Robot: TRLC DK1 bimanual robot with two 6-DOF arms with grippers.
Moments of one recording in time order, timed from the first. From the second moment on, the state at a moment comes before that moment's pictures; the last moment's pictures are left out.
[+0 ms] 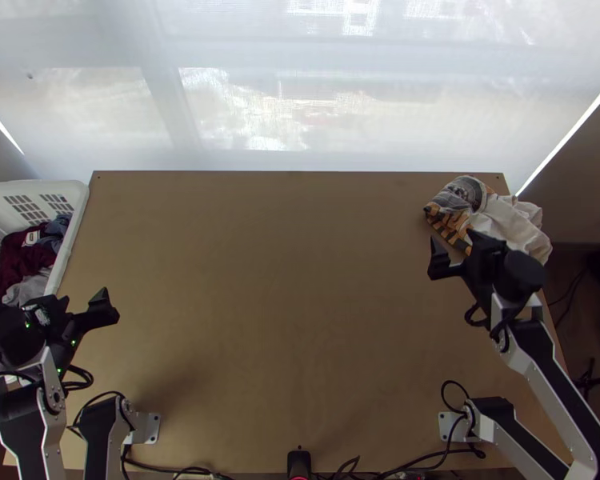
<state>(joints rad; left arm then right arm) 0.41 0.42 0.65 -0.67 0.15 0.02 0.08 0.95 0.54 0.16 -0.09 -0.09</state>
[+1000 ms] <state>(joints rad) 0.46 0.01 0.28 -0.54 0.04 -0.05 -0.15 0.01 0.10 -0.22 0.01 -0.02</state>
